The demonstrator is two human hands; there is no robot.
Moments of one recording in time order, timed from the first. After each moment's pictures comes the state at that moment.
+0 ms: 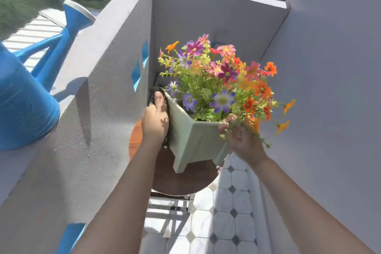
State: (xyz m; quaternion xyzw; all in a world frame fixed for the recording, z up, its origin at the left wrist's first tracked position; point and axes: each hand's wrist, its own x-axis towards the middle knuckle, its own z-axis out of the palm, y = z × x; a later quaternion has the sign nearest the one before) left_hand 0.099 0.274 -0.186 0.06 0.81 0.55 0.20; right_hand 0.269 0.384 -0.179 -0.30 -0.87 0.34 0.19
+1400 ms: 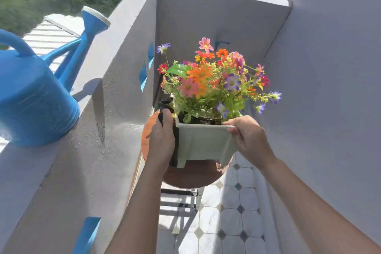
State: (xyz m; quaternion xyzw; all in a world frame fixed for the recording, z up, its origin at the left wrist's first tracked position) left_hand 0.137 0.224 -0.194 0.07 0.72 0.63 0.26; right_hand 0.273 0.380 -0.196 -0.17 -0.92 0.19 0.30
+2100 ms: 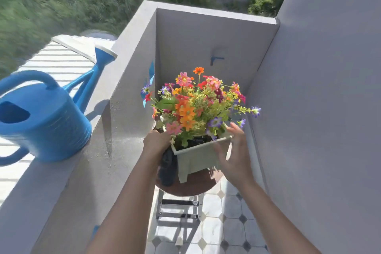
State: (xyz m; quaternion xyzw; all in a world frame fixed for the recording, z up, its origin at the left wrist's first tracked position) left_hand 0.098 0.226 -0.177 0.07 0.85 0.42 0.31; right_hand 0.280 0.326 -0.183 -0.33 -0.84 0.33 0.29
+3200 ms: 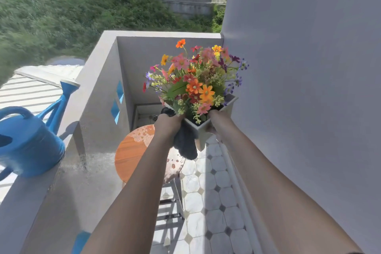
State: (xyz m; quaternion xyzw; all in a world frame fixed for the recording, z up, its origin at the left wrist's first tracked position) left_hand 0.218 0.314 -0.055 0.16 0.78 0.51 0.32; right_hand 0.328 0.384 -0.023 -0.56 -0.47 0.64 0.24
